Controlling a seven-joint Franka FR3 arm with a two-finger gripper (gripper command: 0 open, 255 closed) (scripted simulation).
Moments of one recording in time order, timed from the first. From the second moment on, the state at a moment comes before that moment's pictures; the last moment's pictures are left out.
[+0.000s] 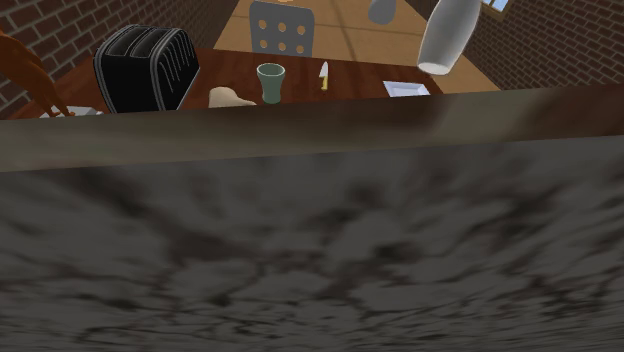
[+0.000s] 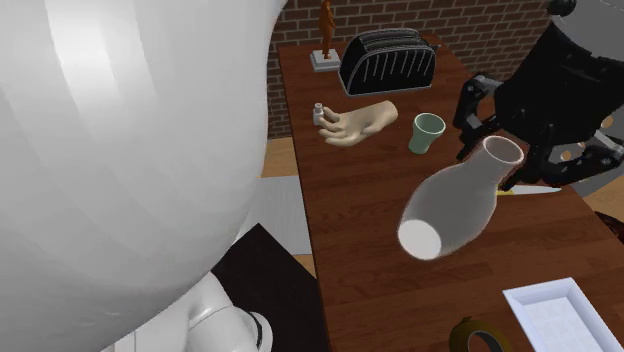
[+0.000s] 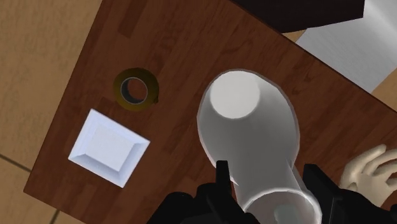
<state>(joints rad) -0.12 -0.33 -0.26 -1.59 -0.05 1.33 -0.27</state>
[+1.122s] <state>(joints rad) -0.27 -0.05 -0.64 -1.28 0.04 1.27 -0.79</state>
